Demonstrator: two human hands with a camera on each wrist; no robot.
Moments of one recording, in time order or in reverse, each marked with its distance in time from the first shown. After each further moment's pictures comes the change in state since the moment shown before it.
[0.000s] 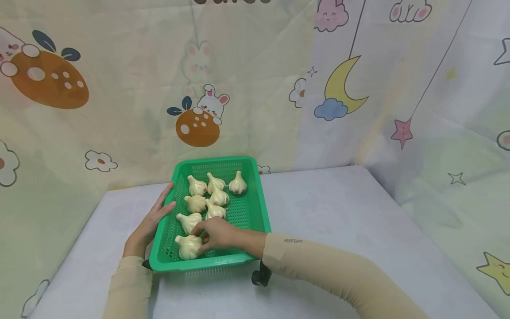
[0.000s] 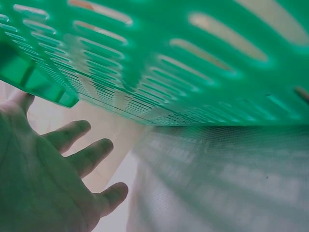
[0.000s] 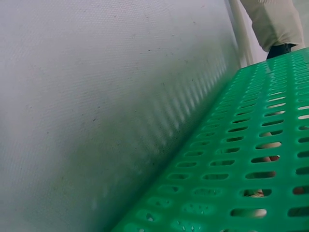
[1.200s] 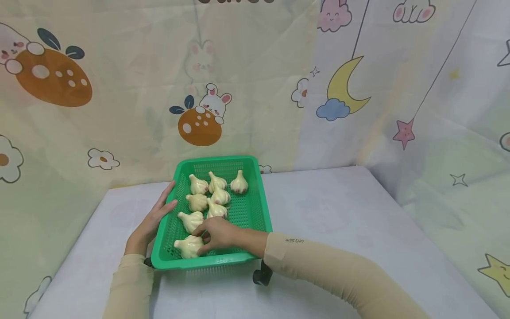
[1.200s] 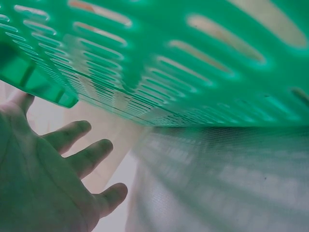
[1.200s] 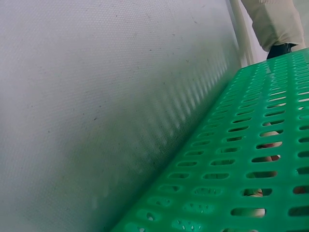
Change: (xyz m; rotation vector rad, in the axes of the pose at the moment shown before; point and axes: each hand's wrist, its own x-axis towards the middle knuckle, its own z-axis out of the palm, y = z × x) left_hand -0.003 0.001 0.000 0.013 -0.003 -0.012; right_hand 0.000 0.002 0.002 0.022 -0.020 -0.043
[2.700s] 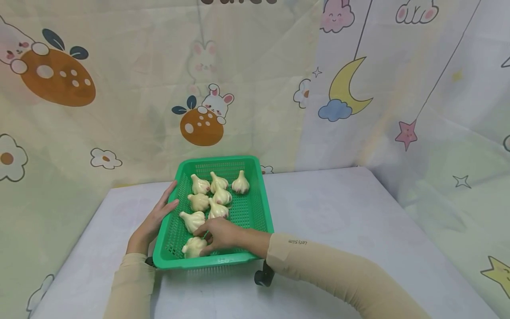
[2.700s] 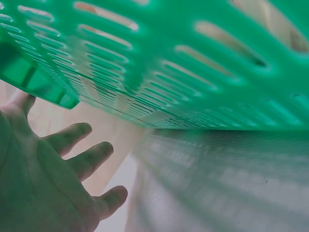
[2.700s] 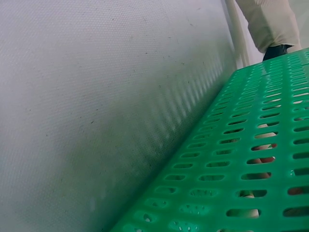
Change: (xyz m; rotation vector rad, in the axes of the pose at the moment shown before) left_hand 0.002 0.000 0.000 -0.006 0.004 0.013; right_hand -0.005 -0.007 -0.005 0.010 -0.046 0.037
